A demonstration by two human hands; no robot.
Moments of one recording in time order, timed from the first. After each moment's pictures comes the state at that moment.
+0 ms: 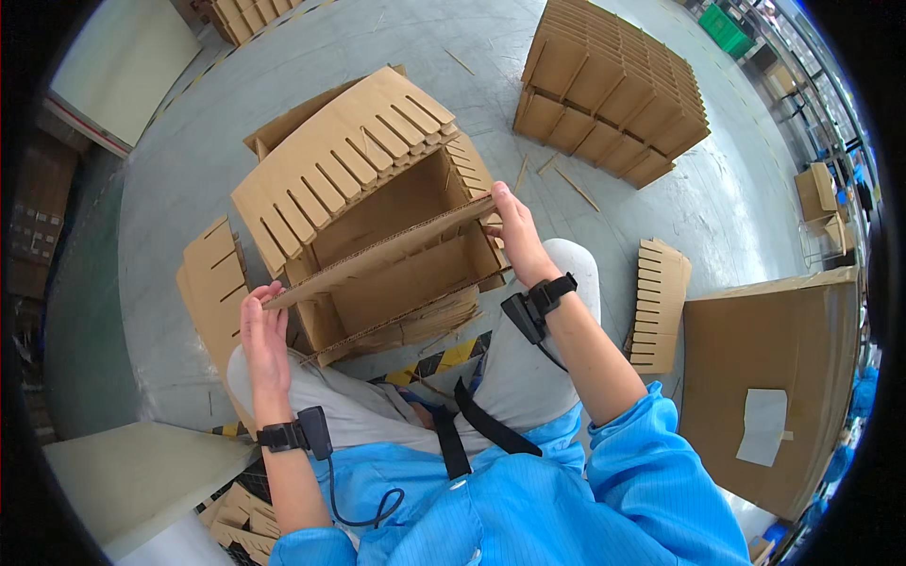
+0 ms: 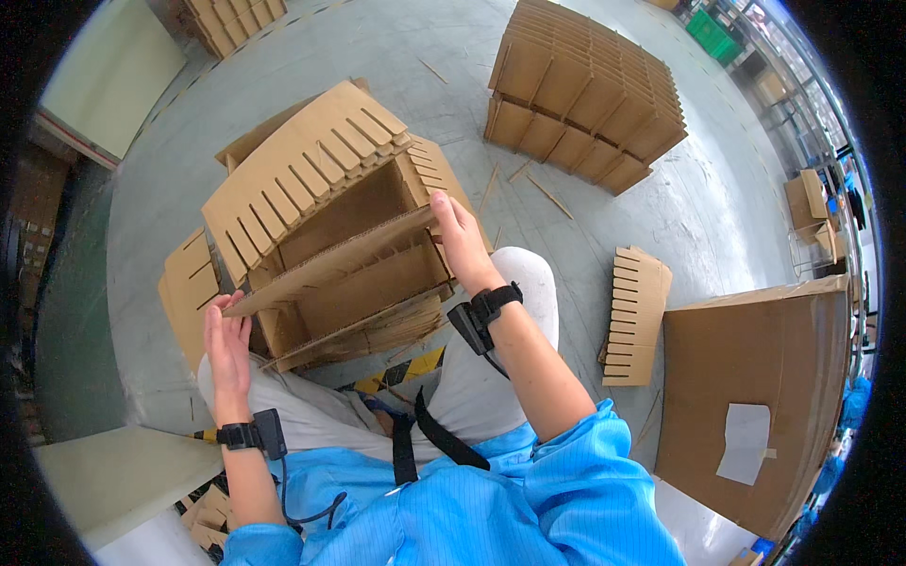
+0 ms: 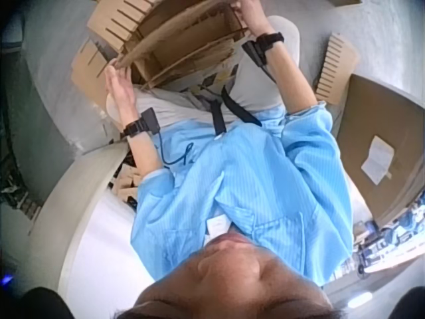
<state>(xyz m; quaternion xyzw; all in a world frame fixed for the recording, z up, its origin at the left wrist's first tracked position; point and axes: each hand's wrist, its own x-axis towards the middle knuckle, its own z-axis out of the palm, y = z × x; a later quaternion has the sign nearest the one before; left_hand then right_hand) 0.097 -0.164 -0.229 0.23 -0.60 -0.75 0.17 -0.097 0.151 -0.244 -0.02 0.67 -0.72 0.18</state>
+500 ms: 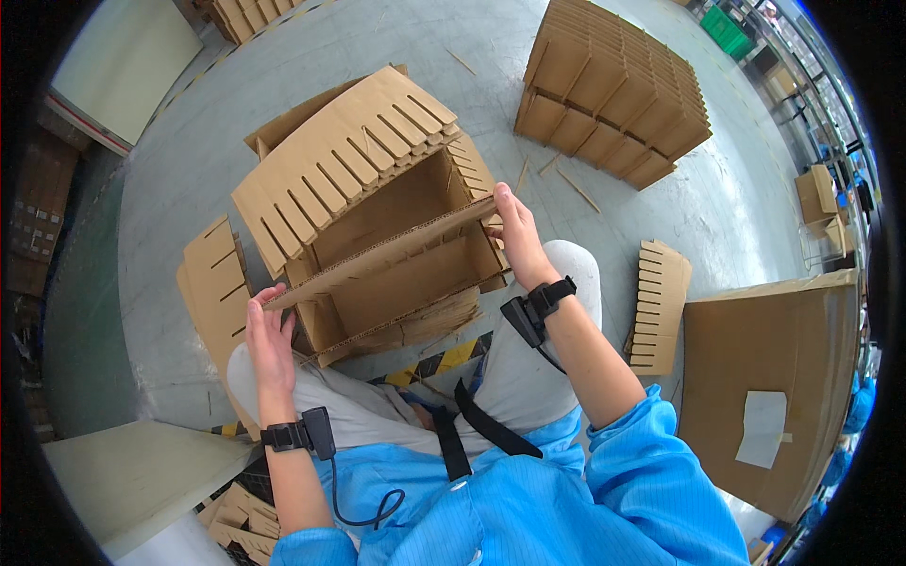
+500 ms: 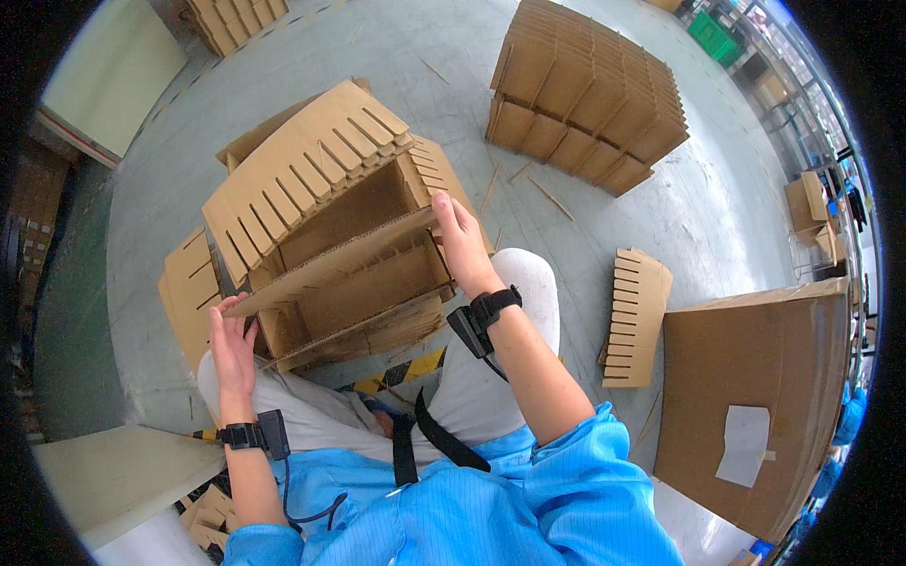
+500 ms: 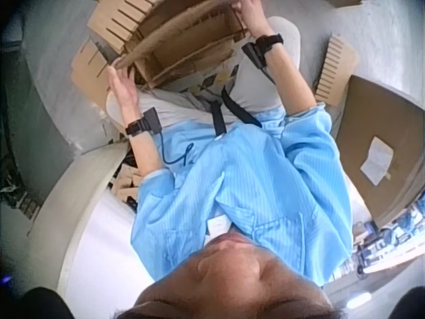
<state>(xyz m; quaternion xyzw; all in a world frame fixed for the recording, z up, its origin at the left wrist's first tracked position) 0.096 -0.160 -0.234 0.24 -0.60 -0.75 0.14 -0.096 0.151 -0.249 -0.01 0.67 -0.72 0.17</state>
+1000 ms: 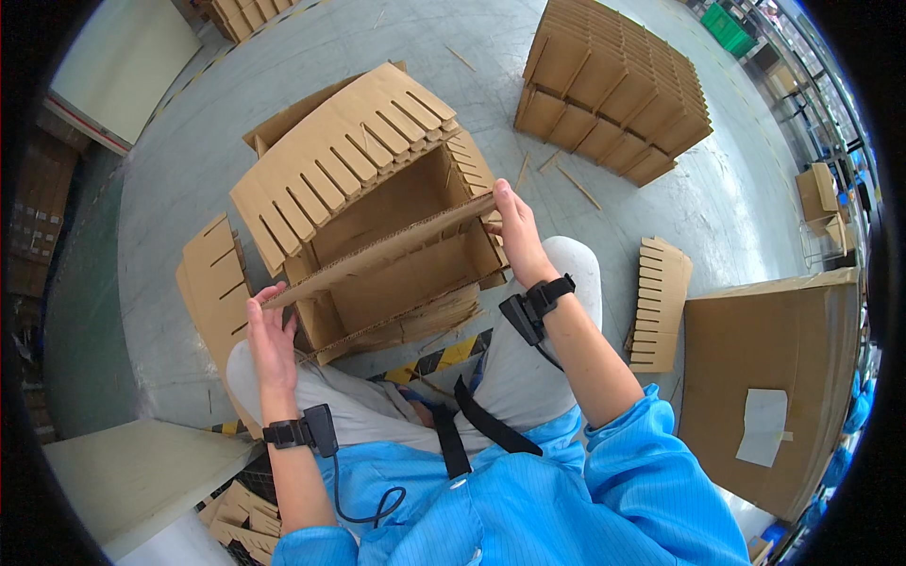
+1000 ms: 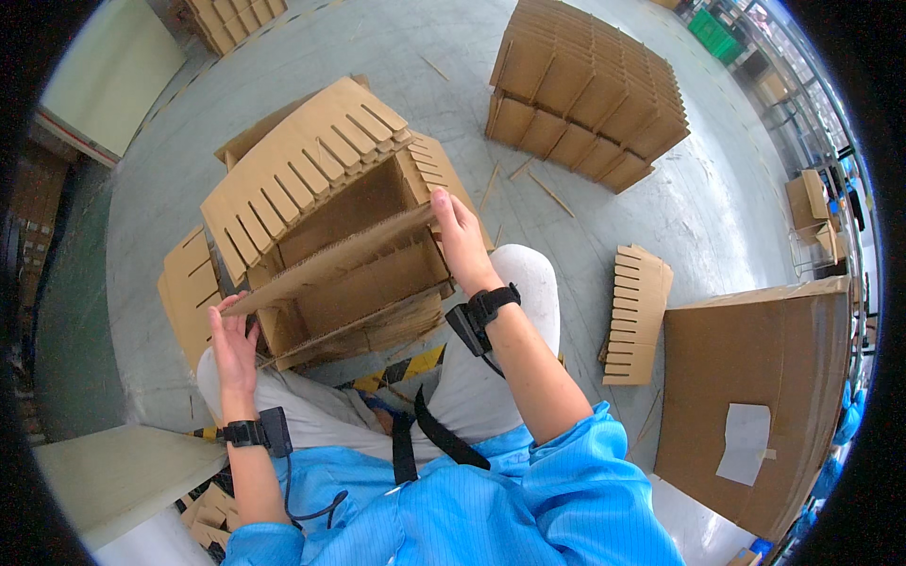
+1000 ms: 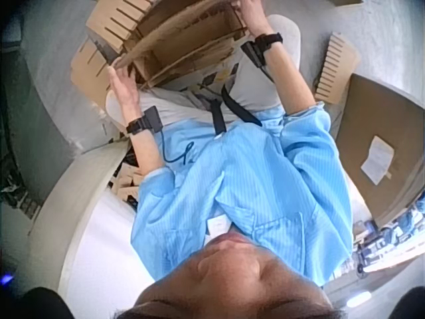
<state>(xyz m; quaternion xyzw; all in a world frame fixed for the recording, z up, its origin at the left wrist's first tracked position) 0.098 -0.158 -0.239 0.26 -0.59 -0.76 0.14 -0.093 0.148 -0.245 0.01 0.68 -0.72 0.16</state>
